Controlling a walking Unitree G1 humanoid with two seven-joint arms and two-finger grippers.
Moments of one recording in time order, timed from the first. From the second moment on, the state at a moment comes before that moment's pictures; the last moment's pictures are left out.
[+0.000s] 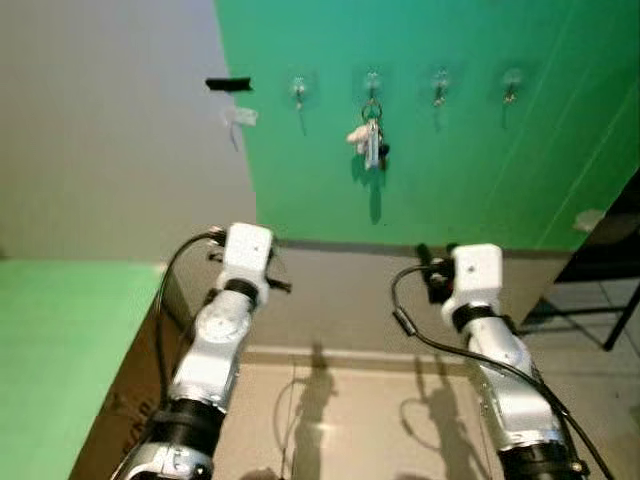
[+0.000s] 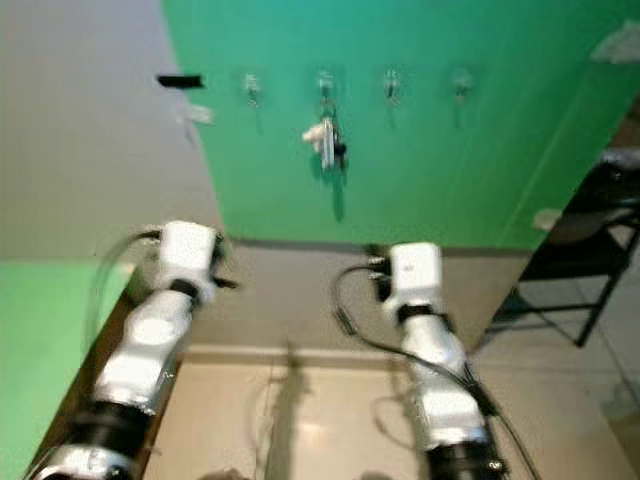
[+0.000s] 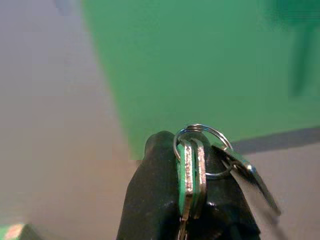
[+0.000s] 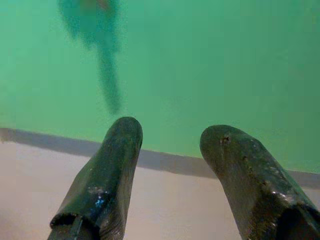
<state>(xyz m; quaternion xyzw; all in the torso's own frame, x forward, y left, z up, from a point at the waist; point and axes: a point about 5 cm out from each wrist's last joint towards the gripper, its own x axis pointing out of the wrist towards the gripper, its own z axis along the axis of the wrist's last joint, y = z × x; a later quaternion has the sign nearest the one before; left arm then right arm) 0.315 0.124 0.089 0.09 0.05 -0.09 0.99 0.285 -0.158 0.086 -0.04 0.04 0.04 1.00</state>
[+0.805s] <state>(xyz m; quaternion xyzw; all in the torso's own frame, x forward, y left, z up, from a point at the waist) 0.330 0.074 0.129 0.09 -0.01 -0.25 0.96 0.281 -0.156 0.077 -0.03 0.05 0.04 1.00</state>
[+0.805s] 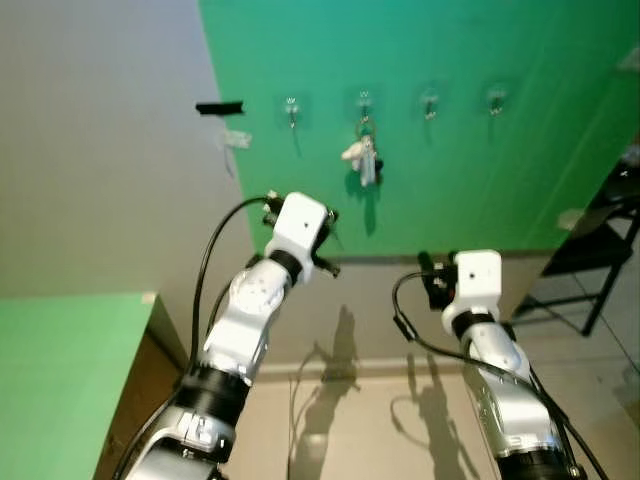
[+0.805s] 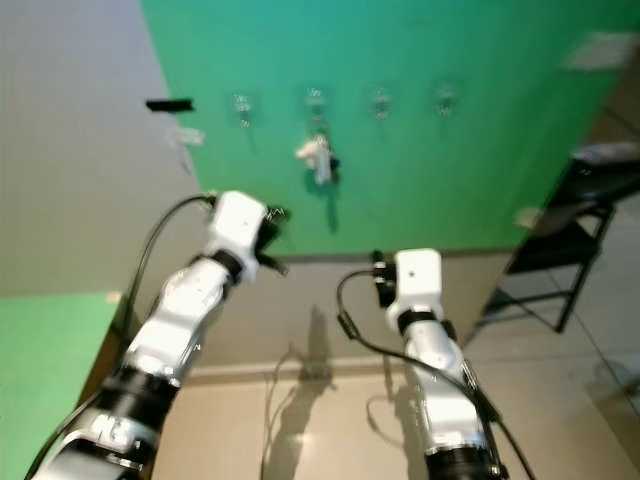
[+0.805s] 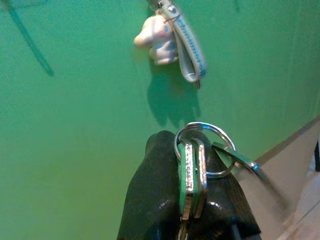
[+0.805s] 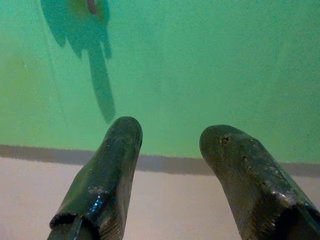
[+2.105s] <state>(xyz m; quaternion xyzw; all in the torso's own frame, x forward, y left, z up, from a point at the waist) 0.383 0.097 0.229 -0.03 0.06 -0.49 0.87 0.282 -0.140 0.070 -0.03 0.06 0.06 1.00</state>
